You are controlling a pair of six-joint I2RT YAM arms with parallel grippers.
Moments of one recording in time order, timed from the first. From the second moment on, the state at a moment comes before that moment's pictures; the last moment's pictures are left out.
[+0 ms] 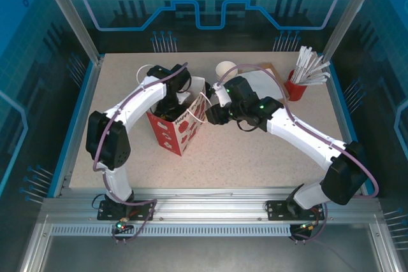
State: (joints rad) left arm -0.43 1.85 1.66 -1.36 0.05 -0.11; right arm 0.69 1.46 1.25 -0.56 -0.18 0.21
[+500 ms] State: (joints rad) left arm -0.43 1.80 1.75 -1.38 0.05 -0.11; right arm 0.69 1.46 1.27 -0.57 -0.18 0.21
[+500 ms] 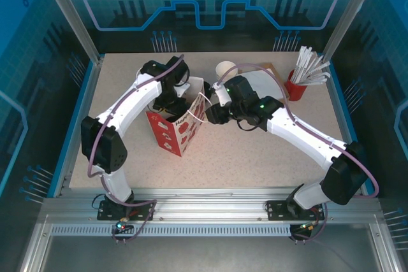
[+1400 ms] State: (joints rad) left arm -0.43 1.53 1.92 -1.21 0.07 -0.15; right arm 0.69 1.46 1.42 -0.59 -0.15 0.22
